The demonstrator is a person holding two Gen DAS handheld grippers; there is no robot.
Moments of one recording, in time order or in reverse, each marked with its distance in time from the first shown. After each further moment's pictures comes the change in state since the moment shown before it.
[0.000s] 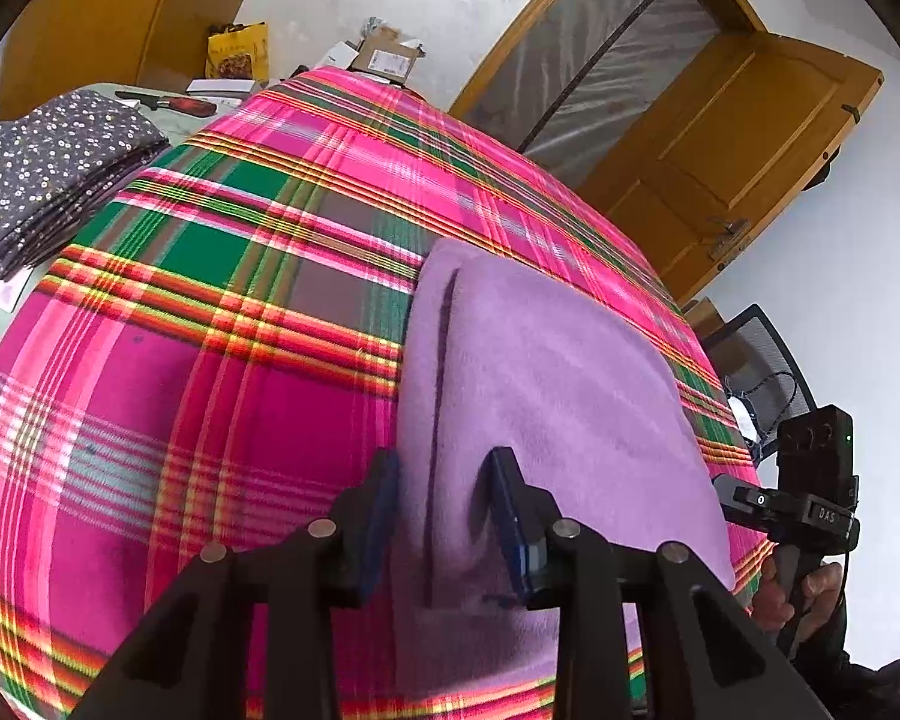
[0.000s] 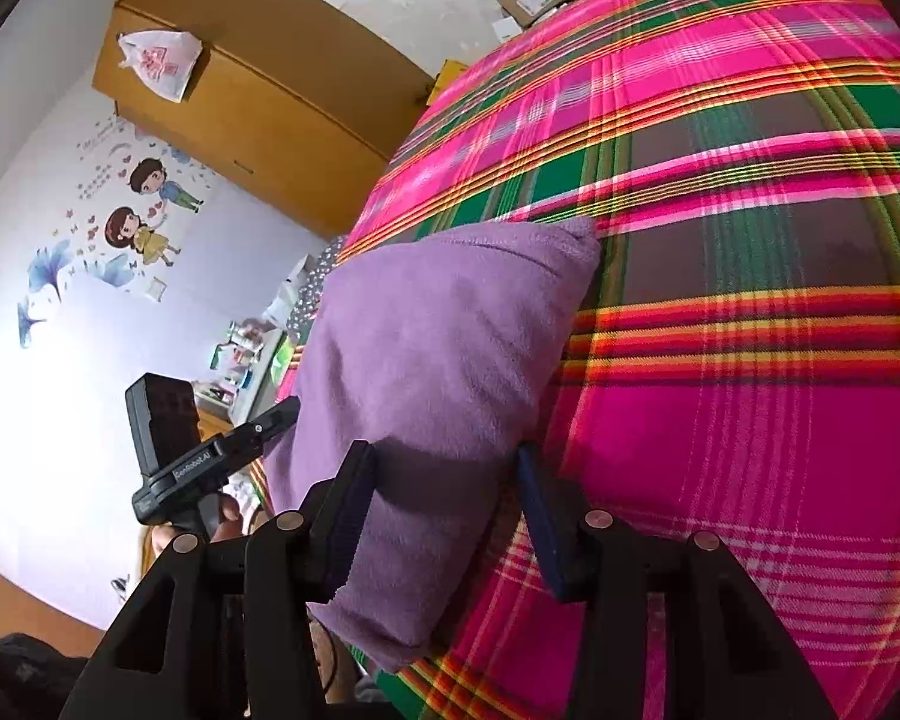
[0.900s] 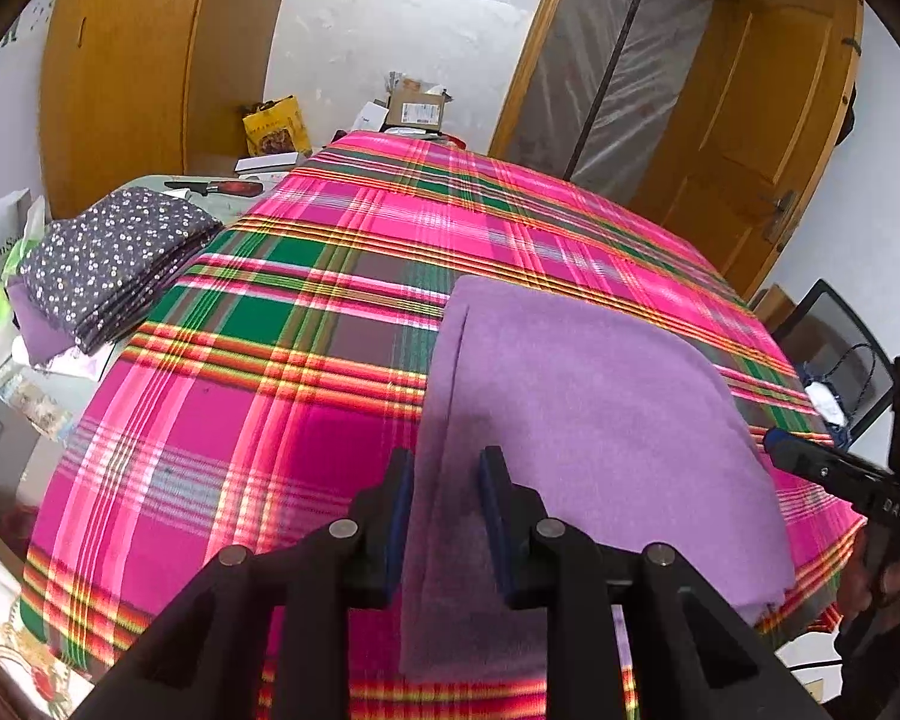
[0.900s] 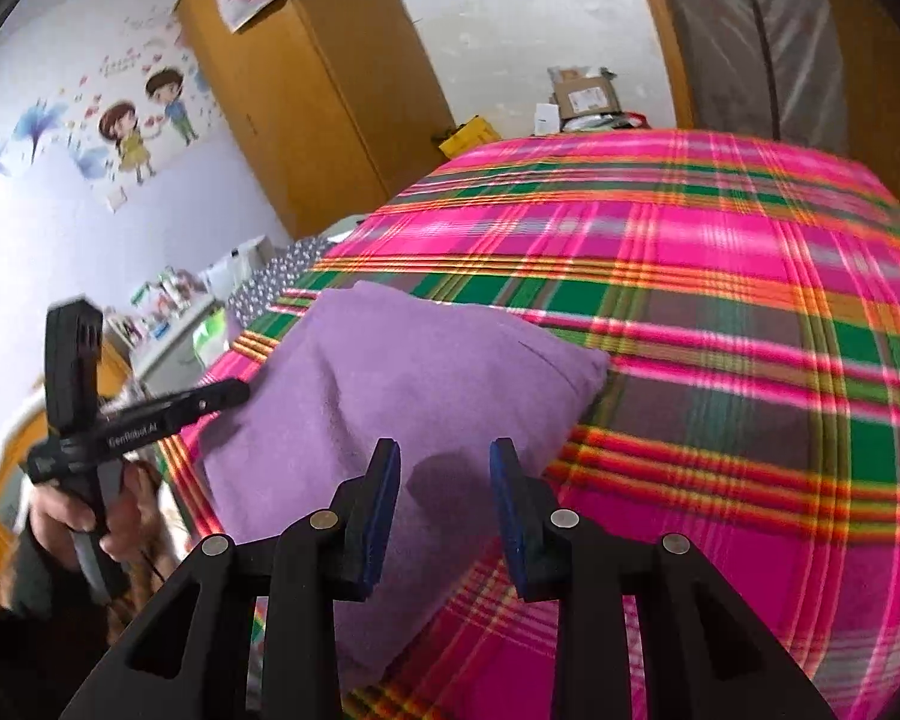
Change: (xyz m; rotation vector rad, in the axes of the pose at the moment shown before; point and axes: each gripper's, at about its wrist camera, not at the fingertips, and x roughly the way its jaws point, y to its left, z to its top) left arm -0.019 -0.031 -0.016 0.121 -0.122 0.233; right arm -0.017 0.045 -0.005 -0.328 -0.127 -0.237
